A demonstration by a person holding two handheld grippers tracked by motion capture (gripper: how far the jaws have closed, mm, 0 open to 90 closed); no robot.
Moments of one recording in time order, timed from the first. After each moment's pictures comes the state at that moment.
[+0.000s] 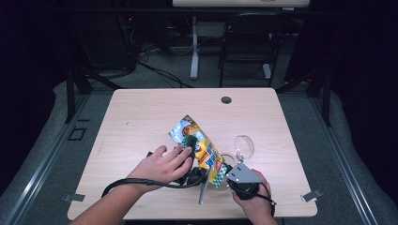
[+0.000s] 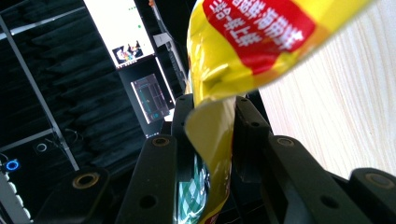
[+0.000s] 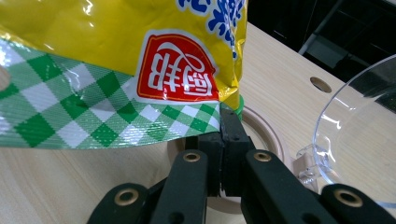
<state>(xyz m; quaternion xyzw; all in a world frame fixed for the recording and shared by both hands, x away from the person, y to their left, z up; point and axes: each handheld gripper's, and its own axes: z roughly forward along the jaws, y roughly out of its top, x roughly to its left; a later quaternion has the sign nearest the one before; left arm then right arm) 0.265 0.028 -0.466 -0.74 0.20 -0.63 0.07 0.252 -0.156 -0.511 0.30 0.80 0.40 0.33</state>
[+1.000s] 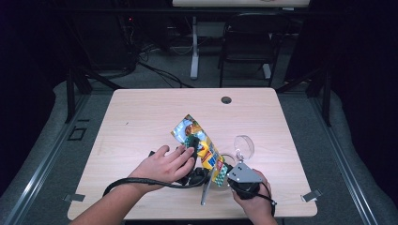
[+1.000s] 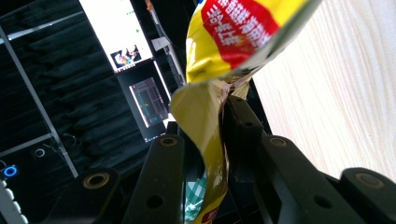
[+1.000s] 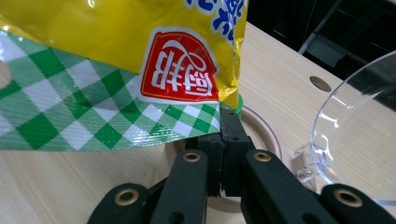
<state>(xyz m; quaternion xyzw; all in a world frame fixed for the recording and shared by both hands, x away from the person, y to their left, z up) 0.262 0.022 -0.459 -0.75 0.20 -0.63 0.07 0.253 -0.157 -0.511 0.31 0.80 0.40 0.33</state>
